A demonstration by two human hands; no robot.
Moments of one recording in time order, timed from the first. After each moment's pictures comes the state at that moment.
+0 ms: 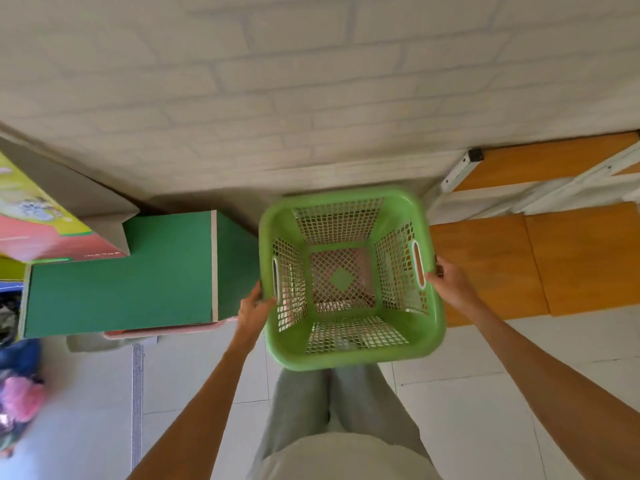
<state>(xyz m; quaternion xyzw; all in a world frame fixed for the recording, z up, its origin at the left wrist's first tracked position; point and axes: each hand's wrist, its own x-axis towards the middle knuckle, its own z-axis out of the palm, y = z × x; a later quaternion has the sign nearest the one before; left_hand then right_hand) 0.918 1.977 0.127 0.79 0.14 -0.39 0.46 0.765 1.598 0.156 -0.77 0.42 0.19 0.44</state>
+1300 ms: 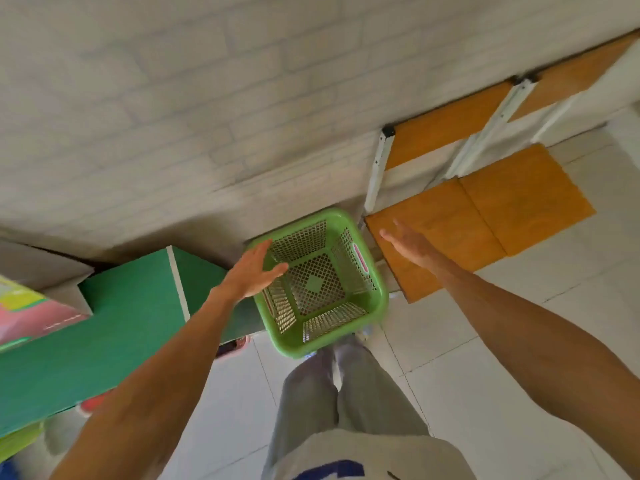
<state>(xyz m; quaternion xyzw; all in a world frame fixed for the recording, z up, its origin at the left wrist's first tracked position) 0.987 1.887 0.165 0.84 -0.35 -0.40 0.13 0.752 1.611 0.198 -0.74 0.46 0.16 0.46</state>
